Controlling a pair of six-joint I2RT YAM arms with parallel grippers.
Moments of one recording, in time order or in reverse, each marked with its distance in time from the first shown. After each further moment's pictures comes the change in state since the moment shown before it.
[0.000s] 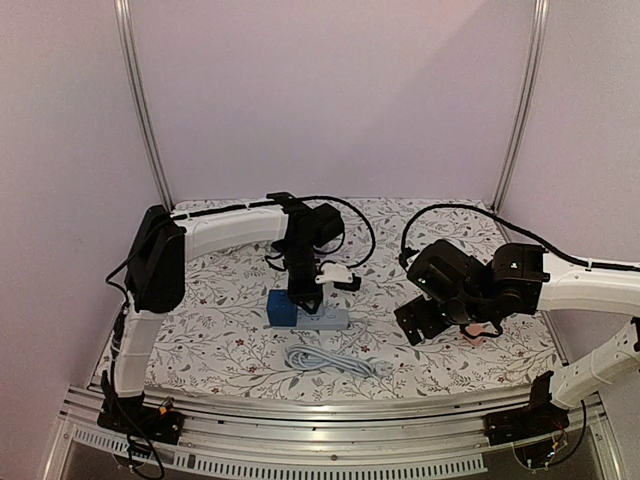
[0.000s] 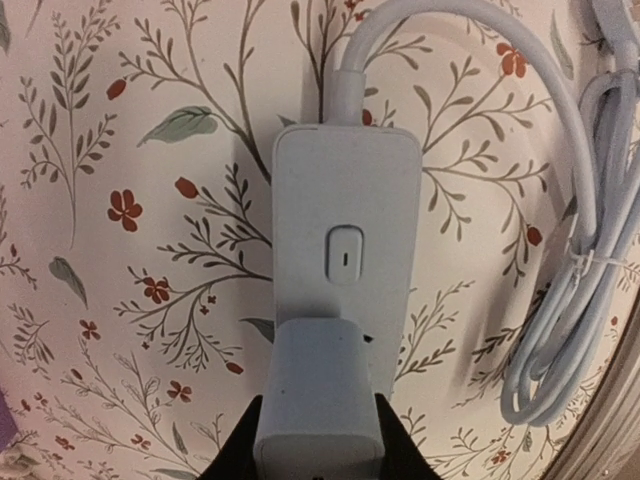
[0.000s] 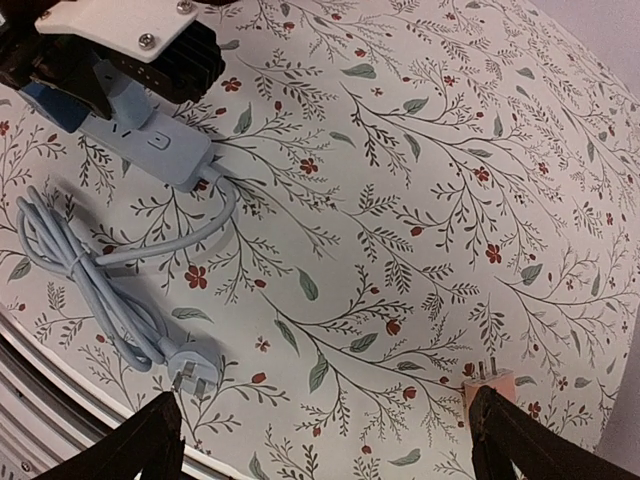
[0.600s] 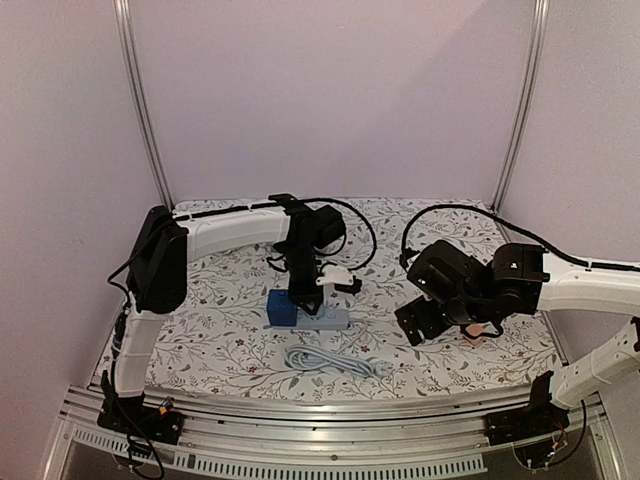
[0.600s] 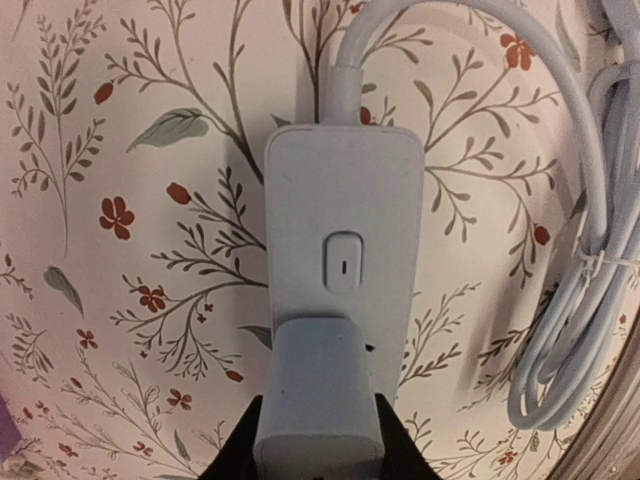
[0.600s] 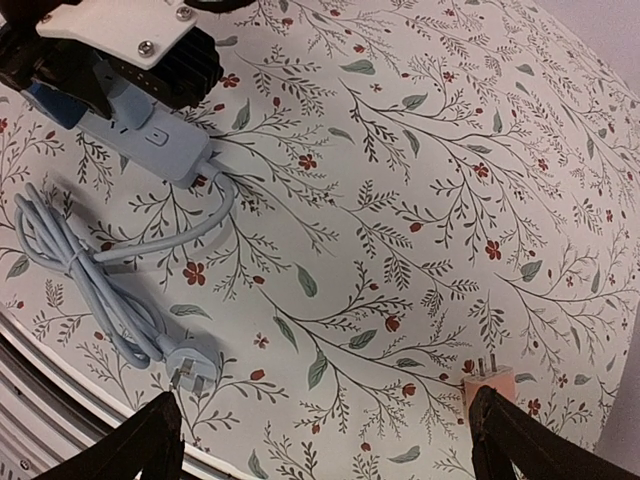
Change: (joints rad) left arm -0.008 0.022 0.006 0.001 -0.024 0.021; right arm 0.000 0.000 0.000 -0.008 -0.003 0.004
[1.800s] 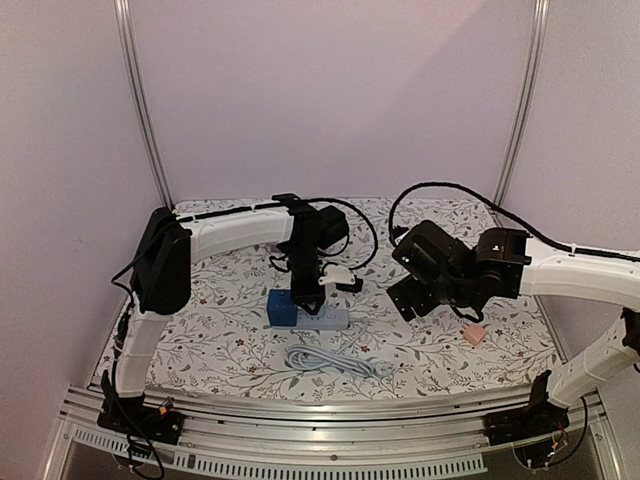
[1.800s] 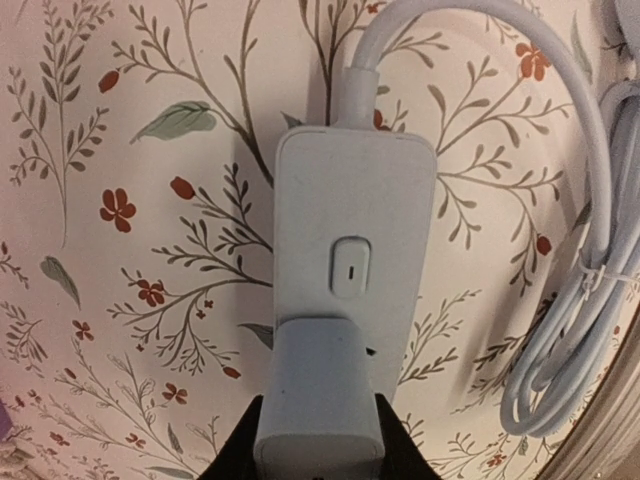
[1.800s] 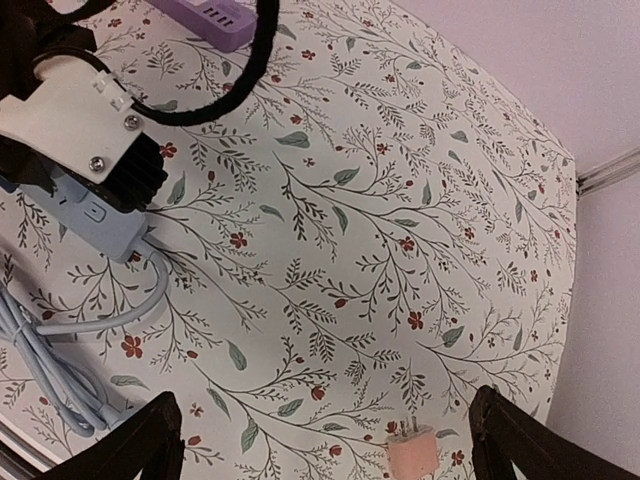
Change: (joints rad) left arm -0.013 0.026 0.040 -0.027 -0.009 -0.055; right arm -0.053 0.103 0.108 0.040 0.164 -0.159
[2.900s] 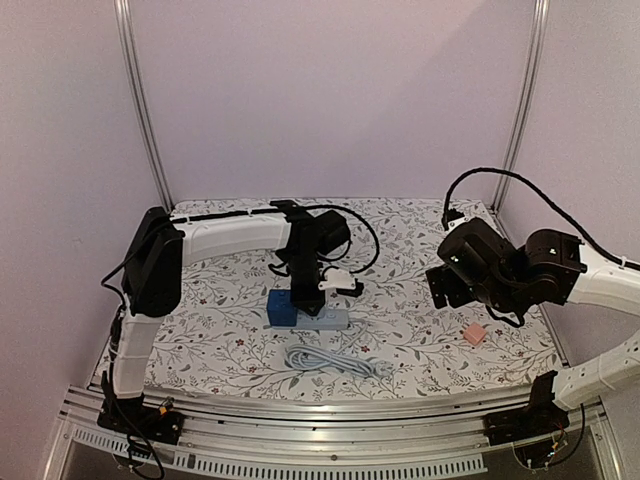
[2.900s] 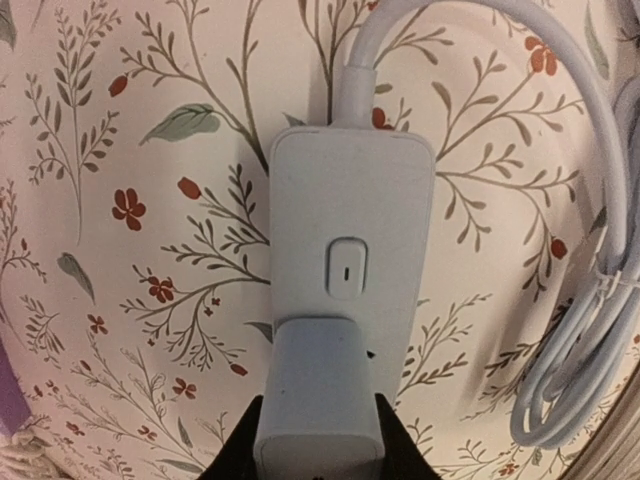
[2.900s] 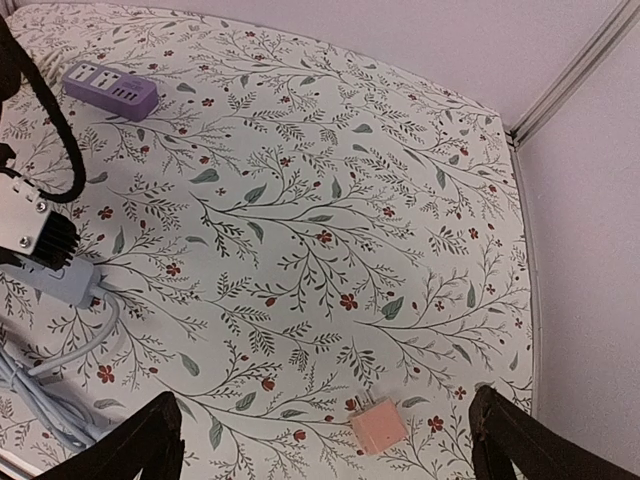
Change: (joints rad) left arm -0.022 -0.064 -0.114 0.101 -0.080 -0.004; right arm 0.000 -0.228 -0.069 -0.106 0.151 0.212
